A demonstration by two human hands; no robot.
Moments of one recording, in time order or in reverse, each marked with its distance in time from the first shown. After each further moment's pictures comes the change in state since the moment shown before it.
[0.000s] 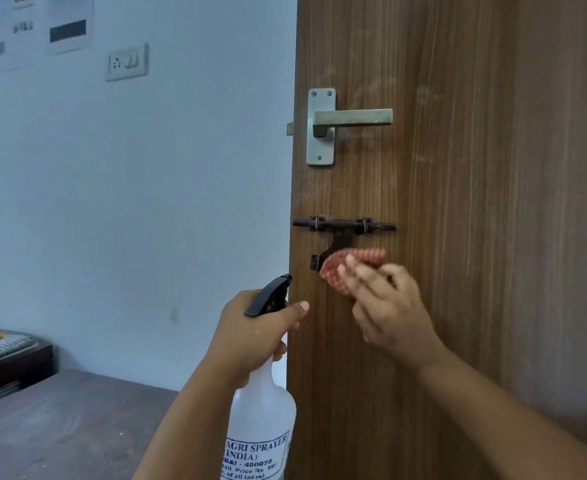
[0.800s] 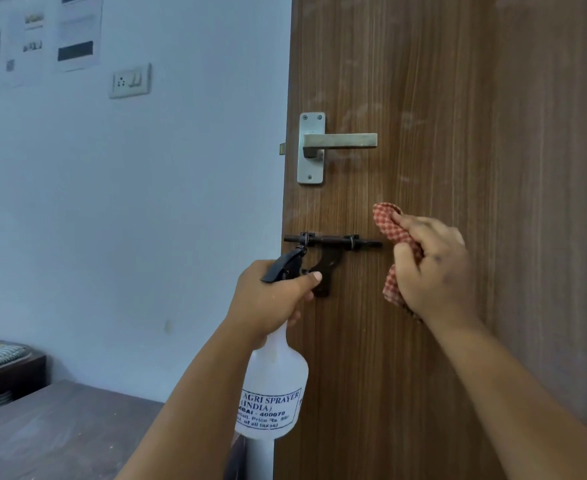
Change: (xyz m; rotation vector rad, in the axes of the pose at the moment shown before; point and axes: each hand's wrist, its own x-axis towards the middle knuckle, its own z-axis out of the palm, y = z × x) left_hand 0.020 0.052 0.018 -0.015 -0.064 0.086; right_hand 0.058 0.035 -0.068 0.200 0.199 0.498
